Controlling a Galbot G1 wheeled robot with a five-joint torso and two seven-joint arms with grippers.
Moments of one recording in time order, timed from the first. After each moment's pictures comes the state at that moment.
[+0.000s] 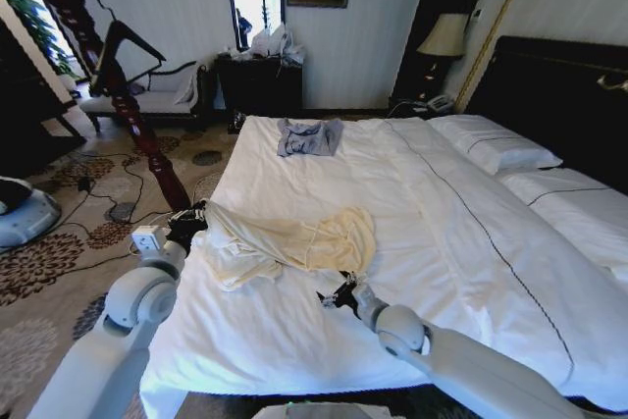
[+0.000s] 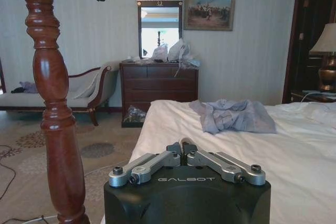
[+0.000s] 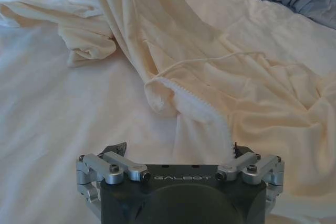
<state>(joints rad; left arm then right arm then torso) 1.21 -0.98 -0.58 -2.24 -0.69 0.51 -0.37 -0.89 0.73 -0.40 1.95 0.56 -0.45 0.31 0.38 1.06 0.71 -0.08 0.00</state>
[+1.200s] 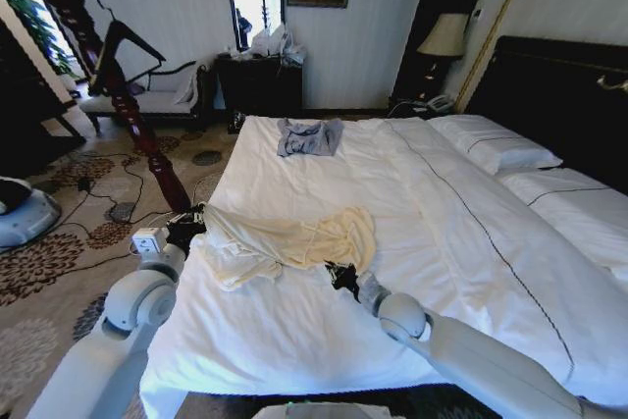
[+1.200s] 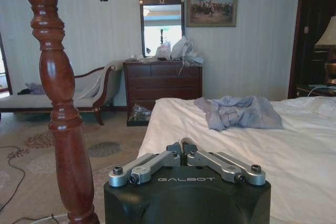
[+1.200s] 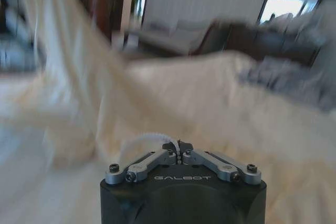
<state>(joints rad) 1.21 -0.95 -0.59 -2.24 -0.70 0.52 -0.38 -0.89 0.68 -0.22 1.98 0.58 -0.16 0.13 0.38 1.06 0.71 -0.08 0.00</state>
